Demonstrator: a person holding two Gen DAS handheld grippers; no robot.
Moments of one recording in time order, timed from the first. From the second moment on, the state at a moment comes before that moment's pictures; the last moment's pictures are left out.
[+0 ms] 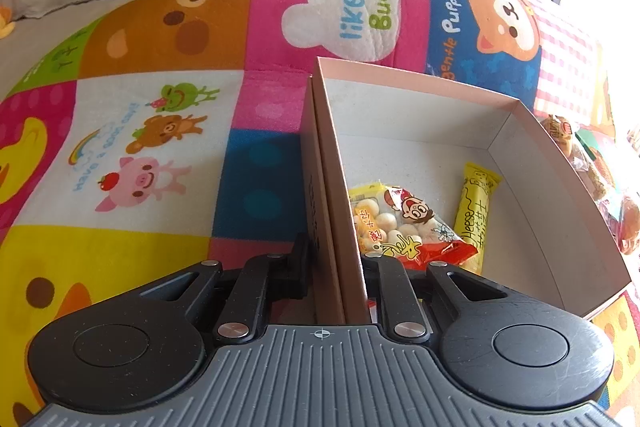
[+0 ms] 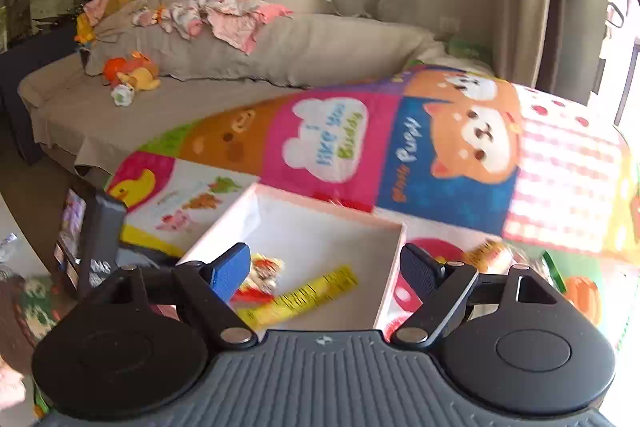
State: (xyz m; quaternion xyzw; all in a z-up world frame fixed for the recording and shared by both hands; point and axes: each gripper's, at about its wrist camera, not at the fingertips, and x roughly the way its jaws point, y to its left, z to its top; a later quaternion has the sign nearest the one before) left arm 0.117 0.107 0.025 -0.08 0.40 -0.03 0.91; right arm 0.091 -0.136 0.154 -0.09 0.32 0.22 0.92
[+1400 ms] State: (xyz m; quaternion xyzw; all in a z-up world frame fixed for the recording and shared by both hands) left arm 0.120 0.106 0.026 -0.08 0.41 -0.02 0.91; right arm 0.204 -0.176 0.029 -0.03 0.44 0.18 0.88
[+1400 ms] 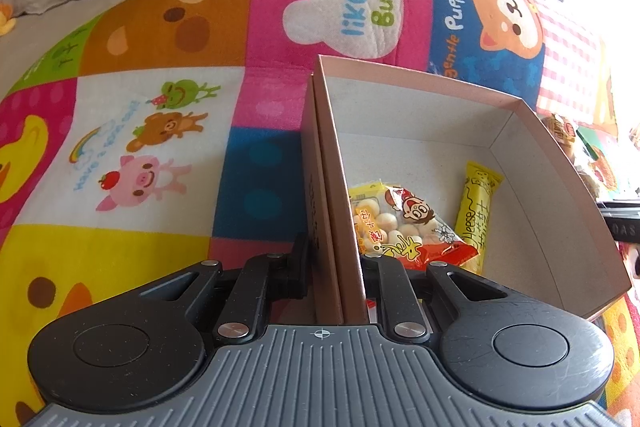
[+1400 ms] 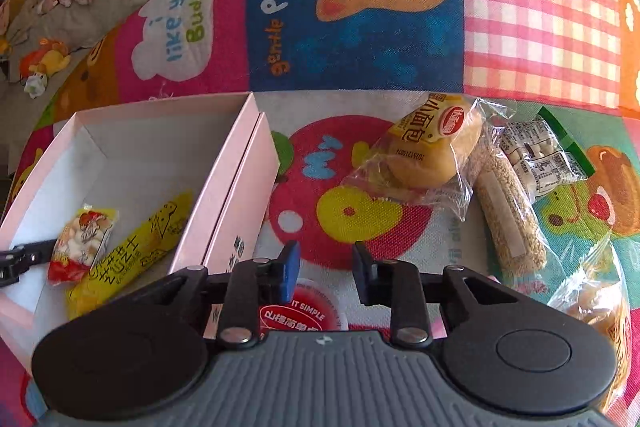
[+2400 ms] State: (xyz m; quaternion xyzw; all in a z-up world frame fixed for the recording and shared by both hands) left arm 0.118 0.104 0.025 -0.08 0.40 -0.02 0.91; right arm 0.042 -0.203 0.027 -0.10 0.40 0.25 0.88
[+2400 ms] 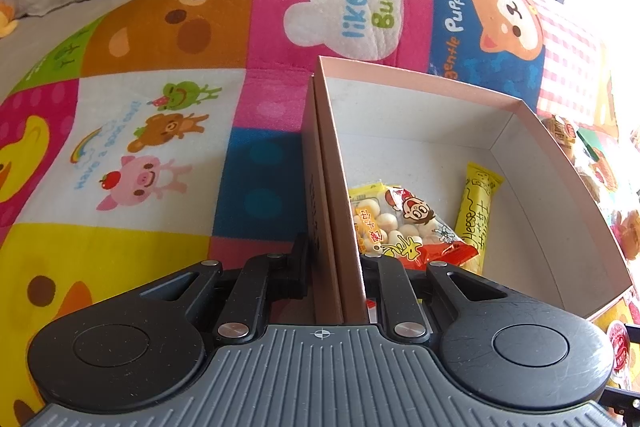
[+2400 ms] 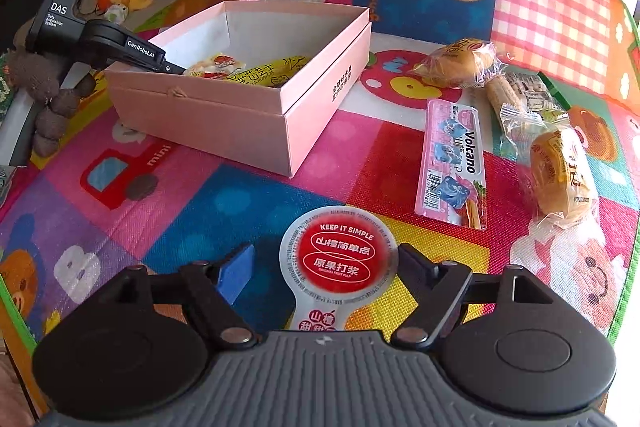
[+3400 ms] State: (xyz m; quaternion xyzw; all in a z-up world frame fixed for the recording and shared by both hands) left arm 0.115 0.105 0.023 -0.08 0.40 -0.02 0.92; right arm 0.003 -0.206 0.020 -0.07 0.35 0.15 0.92
